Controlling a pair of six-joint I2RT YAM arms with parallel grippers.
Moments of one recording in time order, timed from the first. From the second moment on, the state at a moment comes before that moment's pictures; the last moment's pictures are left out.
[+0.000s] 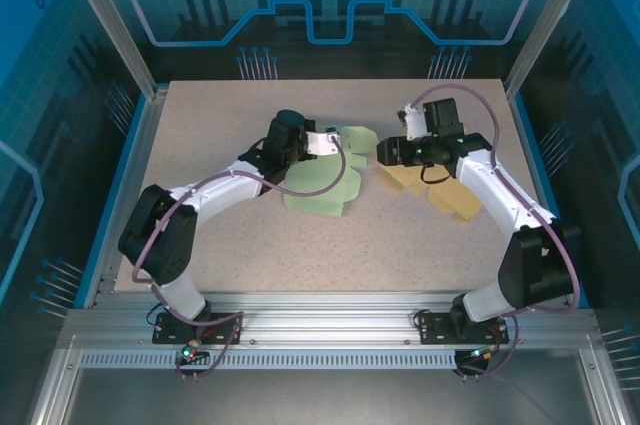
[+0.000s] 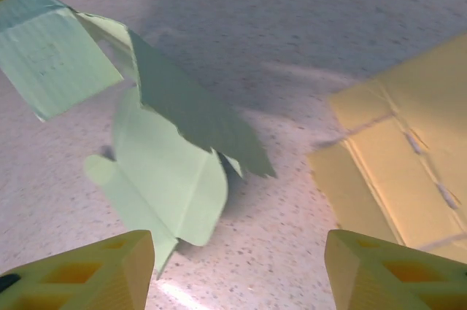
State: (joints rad) left arm -0.53 1.72 1.15 0.15 -0.20 1.19; right arm 0.22 1.48 1.19 -0.59 -0.34 0.18
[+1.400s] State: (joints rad) left arm -0.54 2.01 0.98 0.79 -0.39 1.27; right arm 0.34 1.92 1.08 -0.05 -0.37 0.73
